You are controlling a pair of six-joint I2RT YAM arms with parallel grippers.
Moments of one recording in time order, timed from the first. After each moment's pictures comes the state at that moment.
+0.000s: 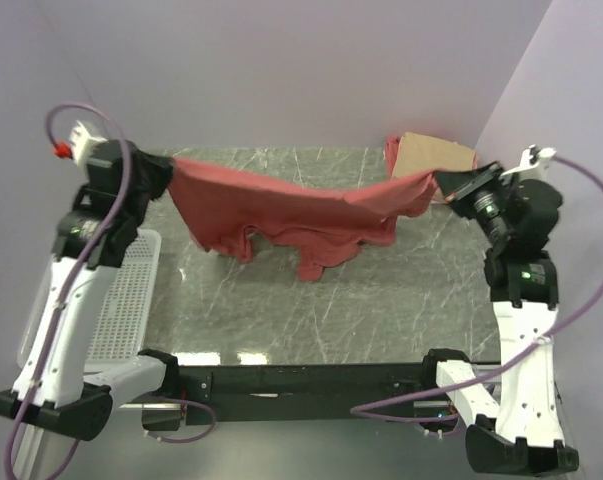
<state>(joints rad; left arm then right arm) -0.26 1.10 1.46 -0.74 -0.38 -1.07 -0.09 0.85 1.16 -0.45 -0.28 0.82</state>
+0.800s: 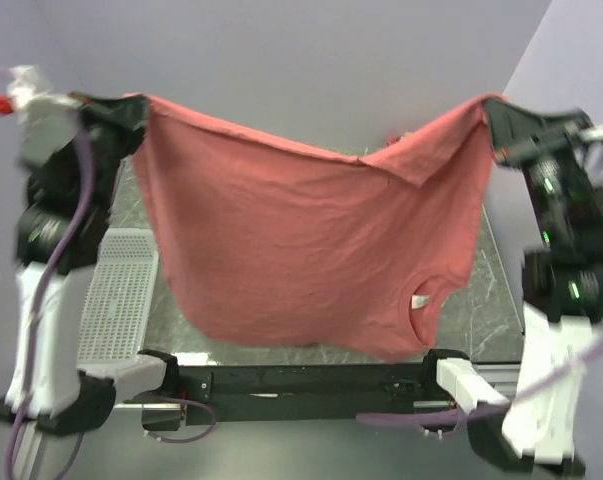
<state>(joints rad) -0.25 1.12 1.85 -0.62 -0.32 -0.87 -0.09 0.94 1.72 -0.38 -0.24 0.76</state>
